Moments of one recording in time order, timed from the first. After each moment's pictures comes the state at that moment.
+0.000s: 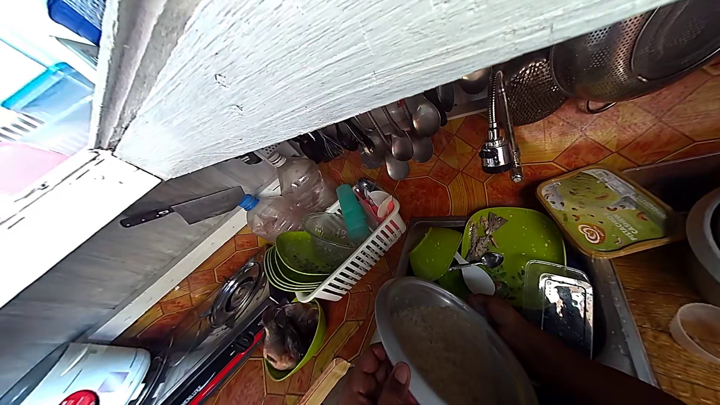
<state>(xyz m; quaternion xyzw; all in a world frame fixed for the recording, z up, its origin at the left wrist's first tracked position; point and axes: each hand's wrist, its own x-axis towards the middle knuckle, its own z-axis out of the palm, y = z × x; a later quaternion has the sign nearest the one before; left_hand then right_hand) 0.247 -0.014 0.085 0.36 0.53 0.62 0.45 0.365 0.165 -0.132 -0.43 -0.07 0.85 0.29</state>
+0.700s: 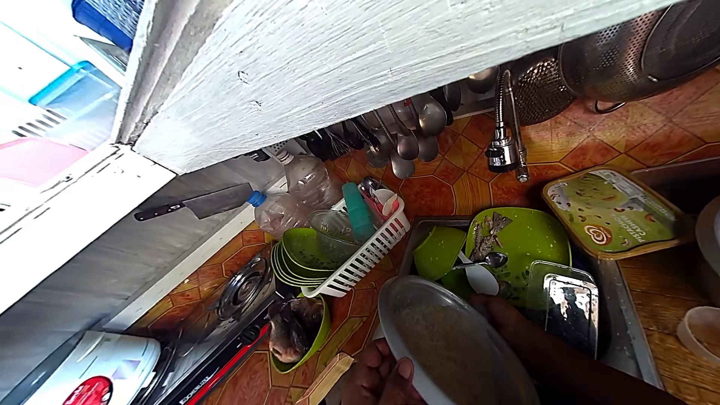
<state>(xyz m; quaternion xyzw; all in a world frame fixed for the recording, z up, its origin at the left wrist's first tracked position) 0.250 -0.016 0.090 0.36 0.54 0.62 0.44 0.359 0.164 -0.134 -0.41 -0.05 0.86 0.30</state>
